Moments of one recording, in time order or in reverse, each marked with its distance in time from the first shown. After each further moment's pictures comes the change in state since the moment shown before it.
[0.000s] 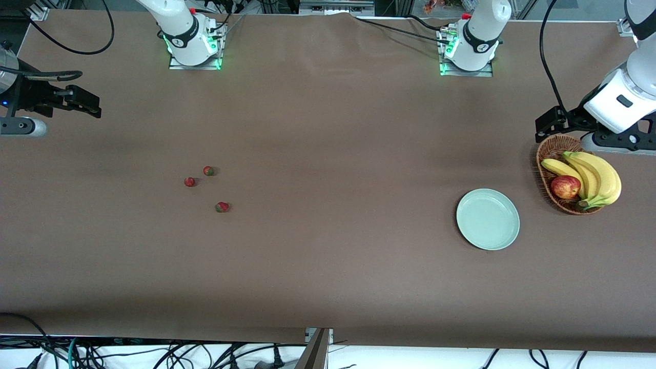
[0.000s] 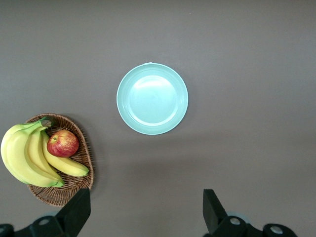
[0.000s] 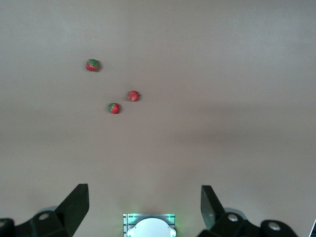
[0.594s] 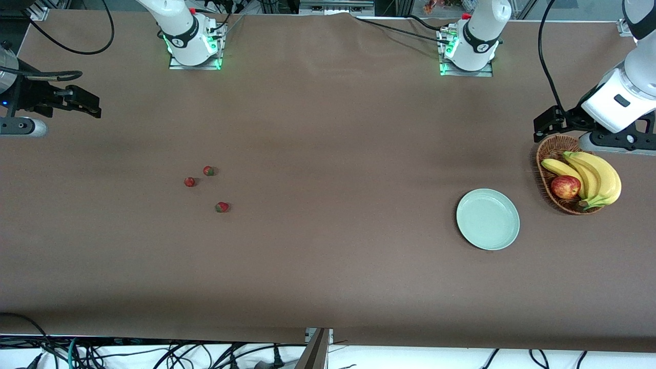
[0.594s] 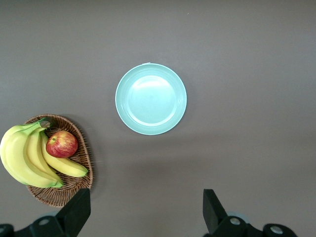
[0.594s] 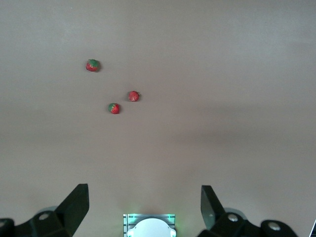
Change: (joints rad) left arm -0.004 0.000 0.000 0.000 0.000 0.000 0.000; right arm 0.000 0.000 0.000 0.000 0.000 0.001 0.000
